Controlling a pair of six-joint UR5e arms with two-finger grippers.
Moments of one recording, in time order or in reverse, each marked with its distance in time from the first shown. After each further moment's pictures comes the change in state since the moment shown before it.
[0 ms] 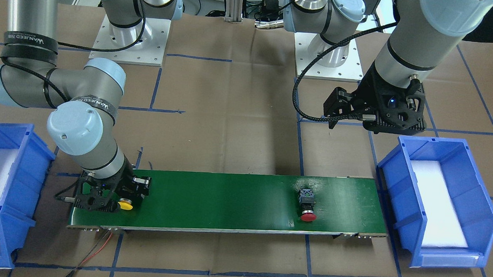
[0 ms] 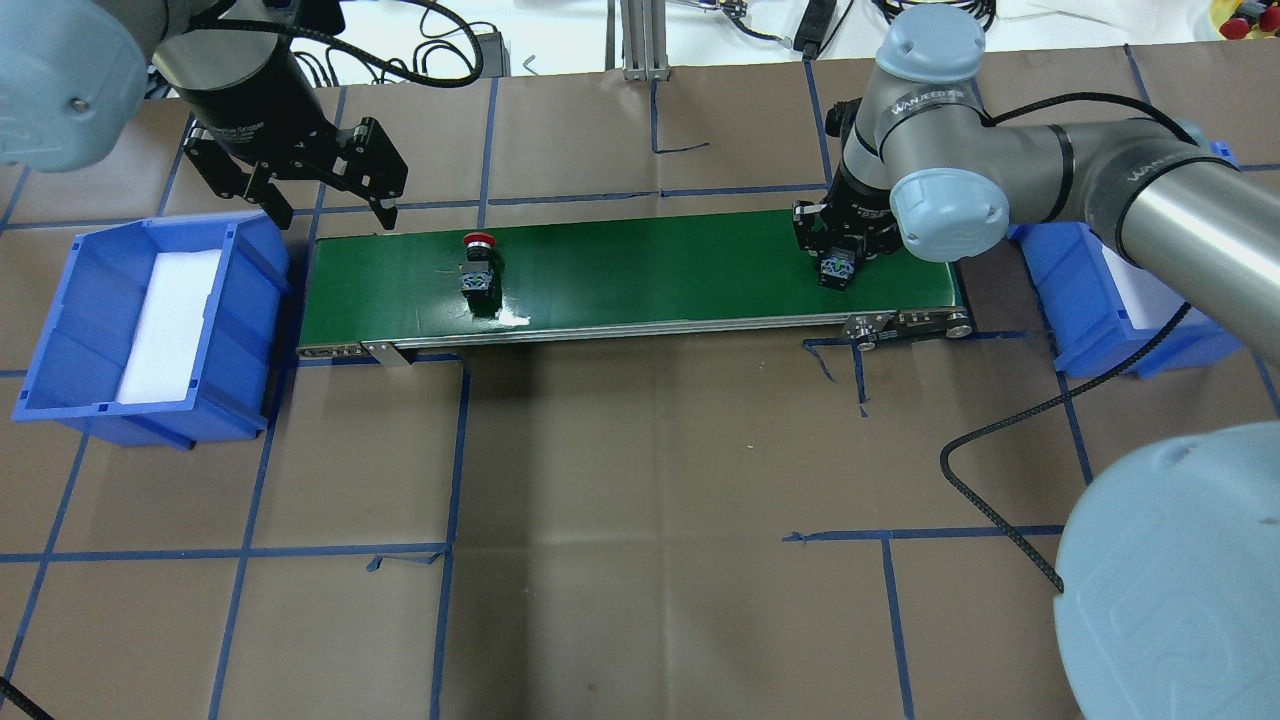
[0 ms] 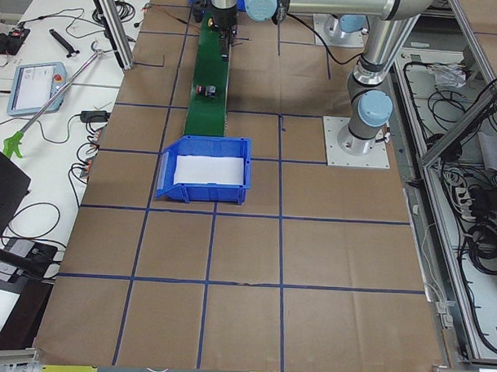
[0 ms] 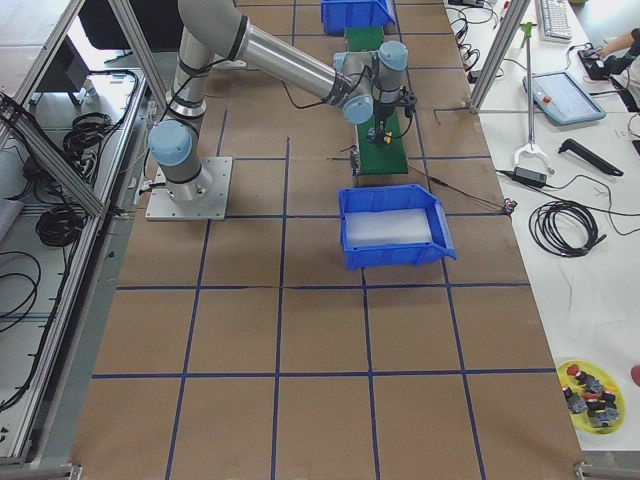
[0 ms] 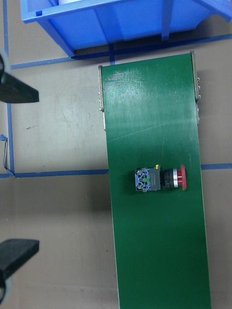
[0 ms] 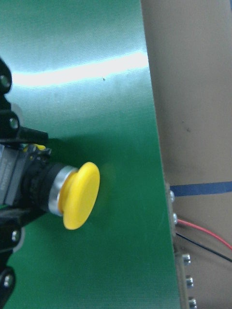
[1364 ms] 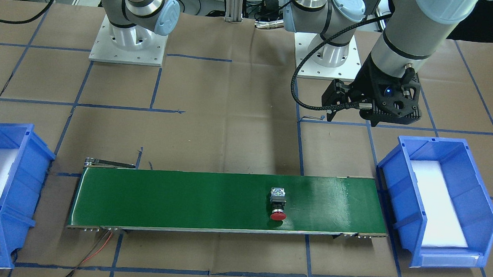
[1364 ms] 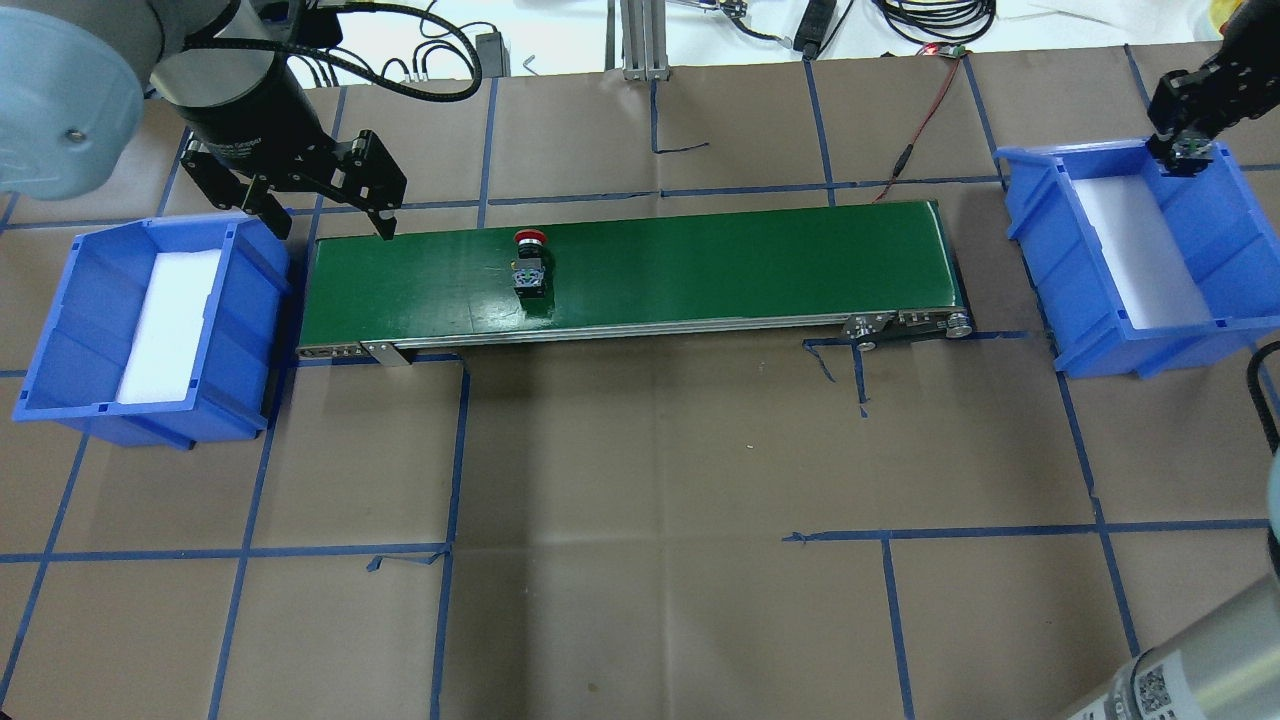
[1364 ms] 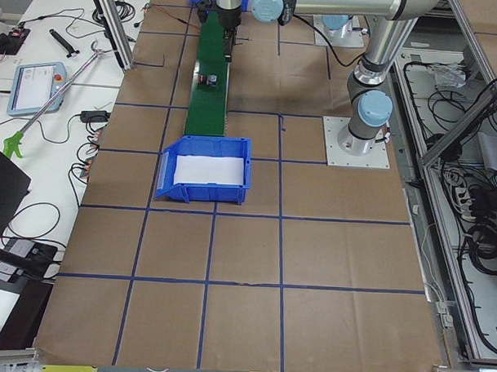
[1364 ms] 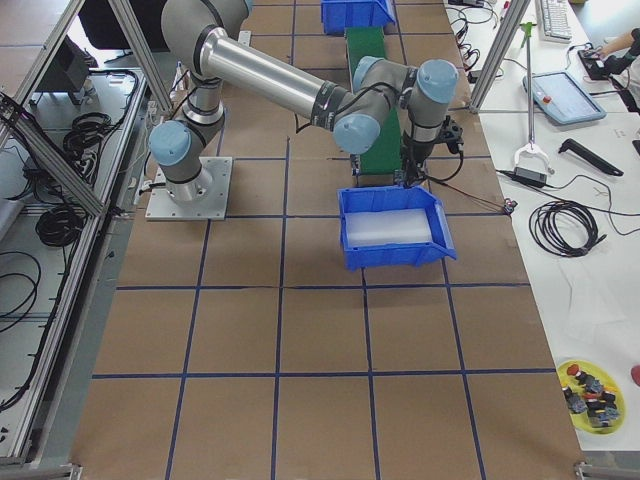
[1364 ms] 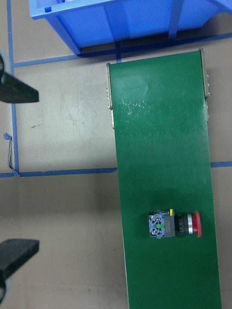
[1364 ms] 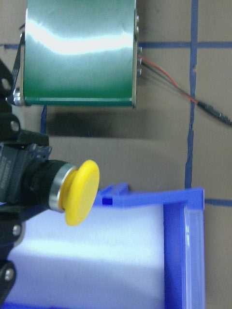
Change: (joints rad) left arm 0.001 0.017 -0.025 0.026 0.000 0.003; right arm -0.491 -0.049 -0.320 0.356 -0.015 -0.753
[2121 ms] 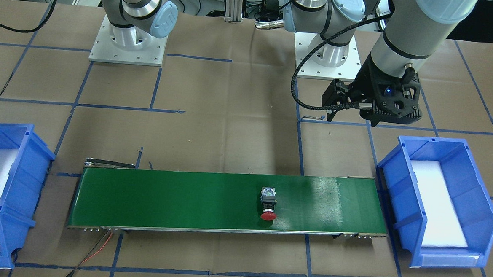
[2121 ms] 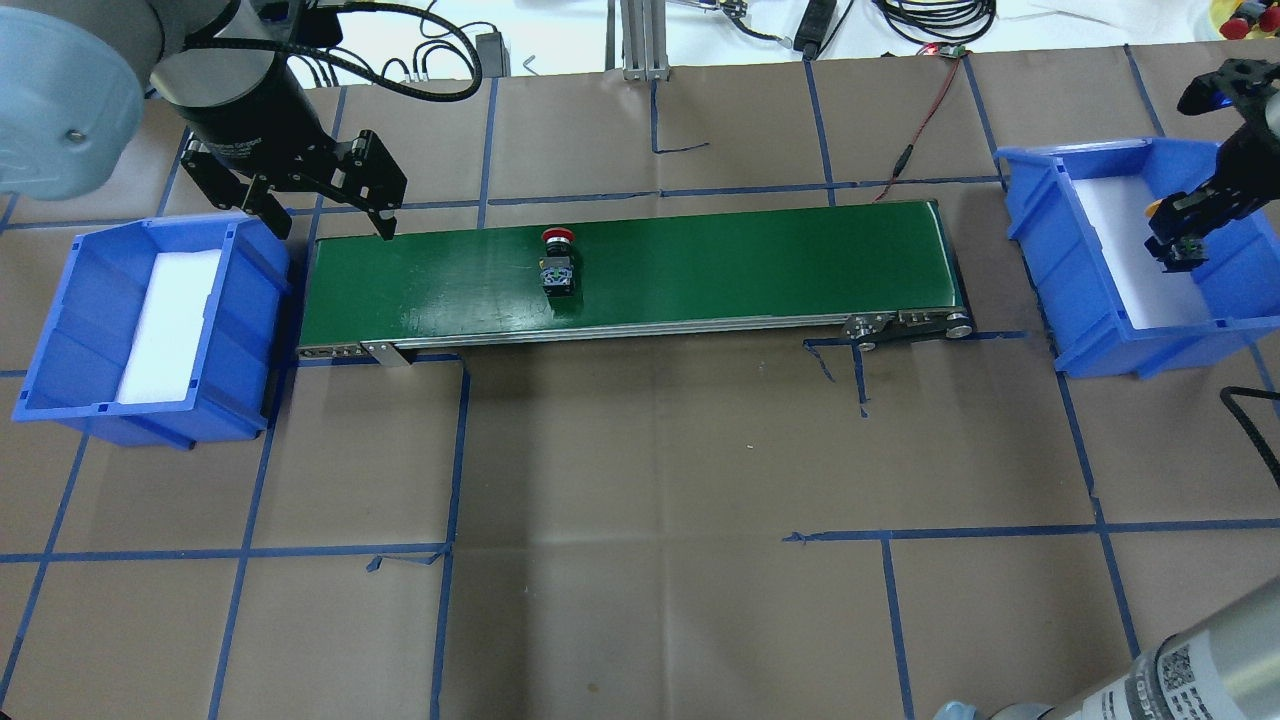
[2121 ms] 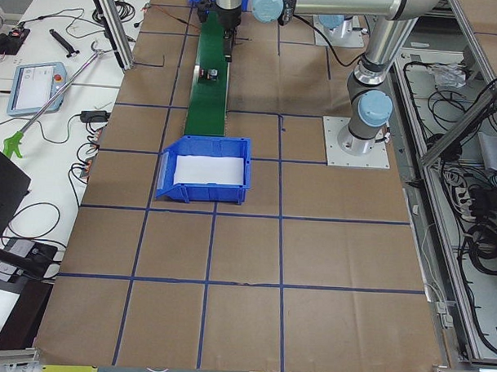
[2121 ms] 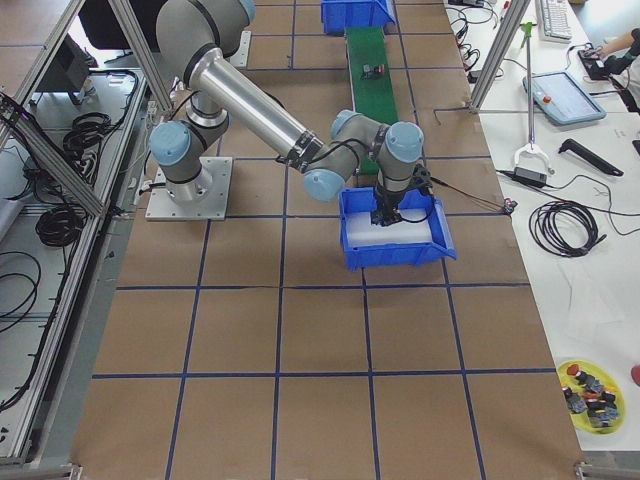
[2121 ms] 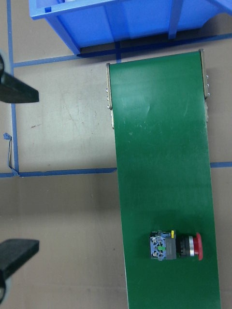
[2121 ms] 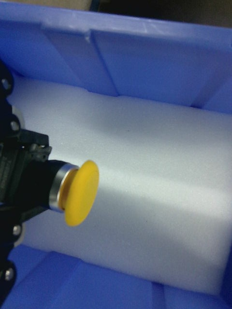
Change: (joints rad) left arm 0.000 0.000 0.000 0.000 0.000 -0.001; right arm -0.074 -0.002 0.299 -0.273 0.007 -0.193
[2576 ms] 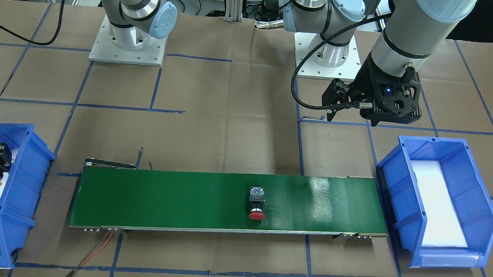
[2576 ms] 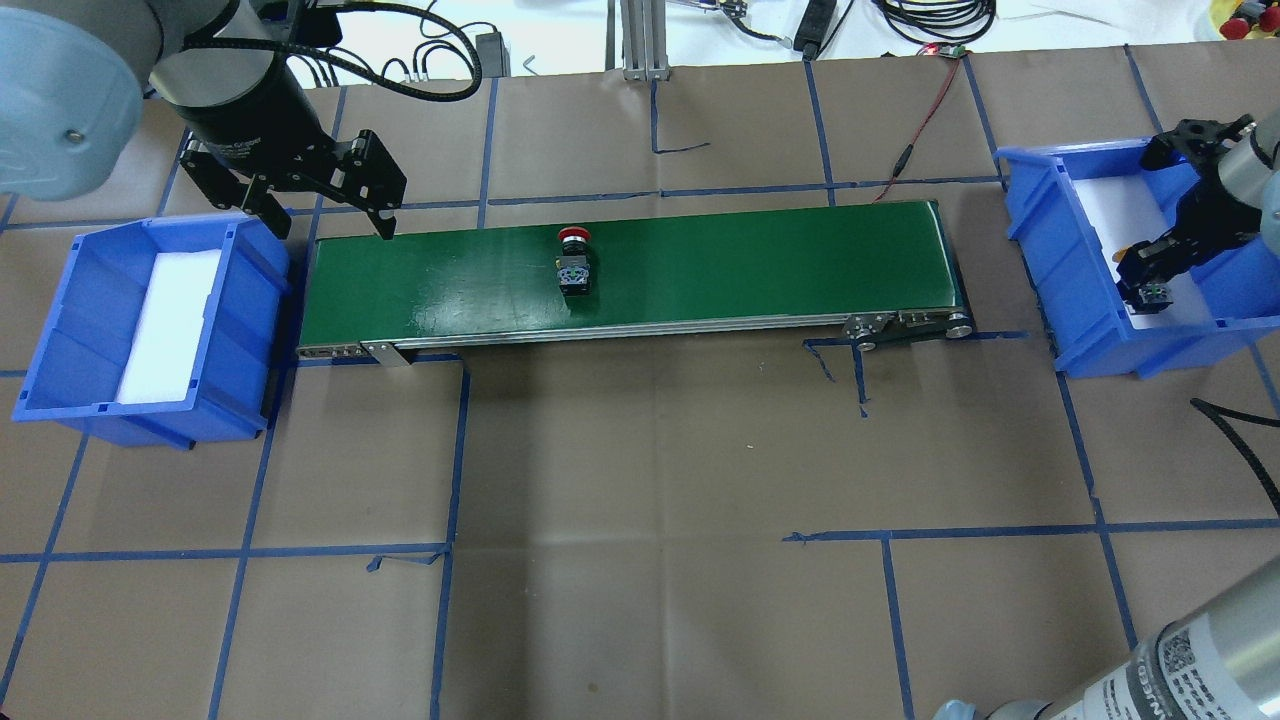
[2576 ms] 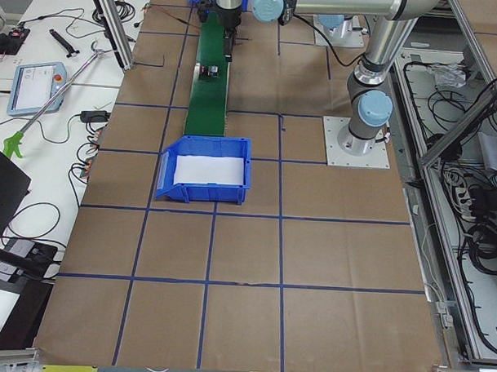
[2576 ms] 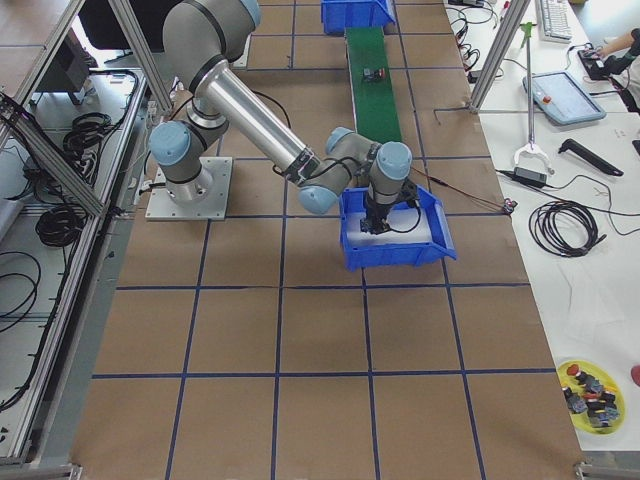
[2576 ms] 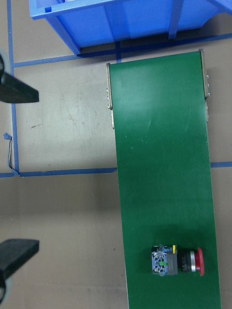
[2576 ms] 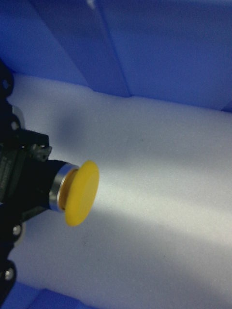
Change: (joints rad) left arm 0.000 0.001 0.000 0.001 0.000 0.000; right arm -0.002 0.039 0.081 -0.076 -0.005 -0.014
